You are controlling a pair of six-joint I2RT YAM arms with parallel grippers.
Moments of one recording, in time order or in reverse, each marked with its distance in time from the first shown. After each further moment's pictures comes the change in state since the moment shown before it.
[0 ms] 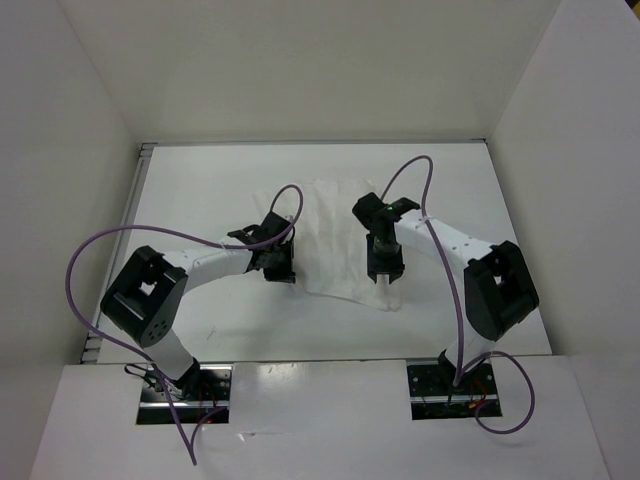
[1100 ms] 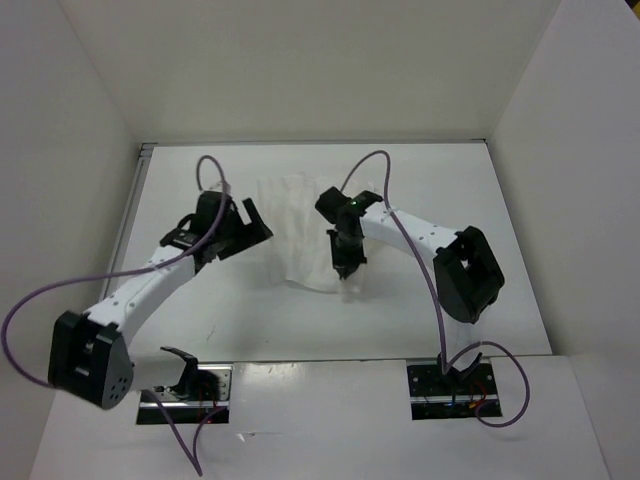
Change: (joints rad) left arm 0.229 -0.341 -0.048 -0.036 -0.048 -0.087; right arm 0.138 0.171 0.181 0.024 -0.121 0.036
